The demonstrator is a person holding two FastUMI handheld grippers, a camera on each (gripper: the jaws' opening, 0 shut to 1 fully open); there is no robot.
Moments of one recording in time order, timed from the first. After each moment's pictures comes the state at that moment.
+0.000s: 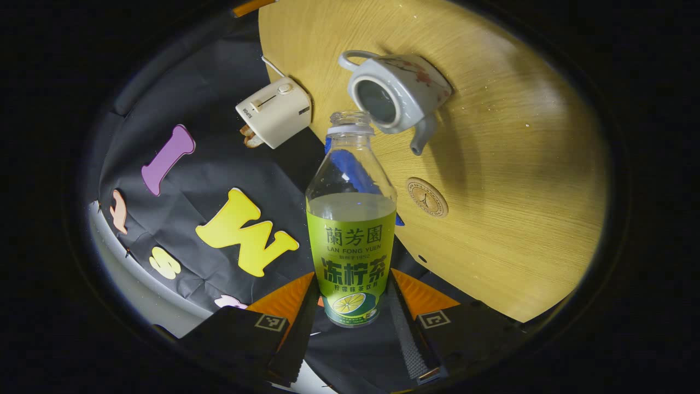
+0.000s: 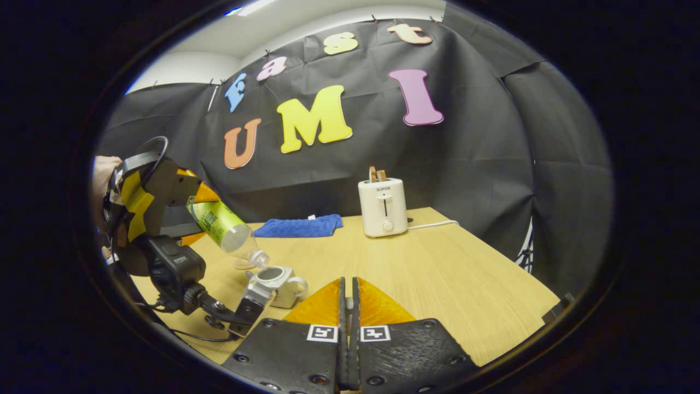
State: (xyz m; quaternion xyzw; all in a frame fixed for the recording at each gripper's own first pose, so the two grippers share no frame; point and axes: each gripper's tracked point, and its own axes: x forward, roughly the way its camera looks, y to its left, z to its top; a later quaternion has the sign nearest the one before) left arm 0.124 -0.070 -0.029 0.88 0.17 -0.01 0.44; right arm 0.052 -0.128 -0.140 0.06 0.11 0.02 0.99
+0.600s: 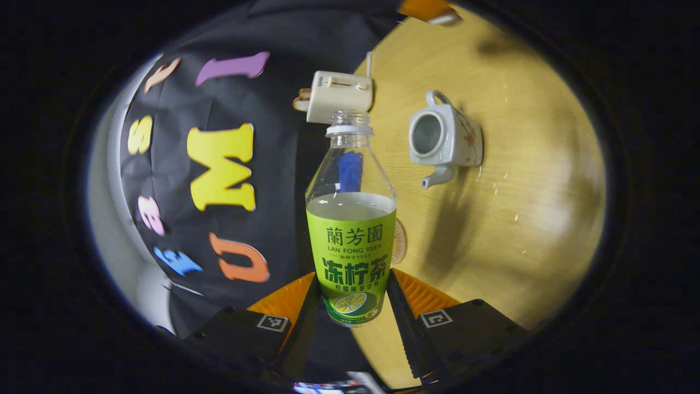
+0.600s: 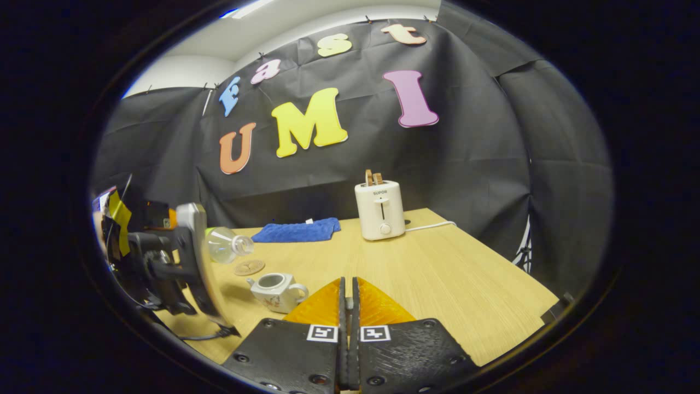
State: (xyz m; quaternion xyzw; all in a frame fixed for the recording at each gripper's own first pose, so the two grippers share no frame) left arm 0.094 -0.039 -0.099 0.58 0.21 -0.06 0.78; right arm 0.054 -0.125 -0.126 0.07 0.10 0.01 0.99
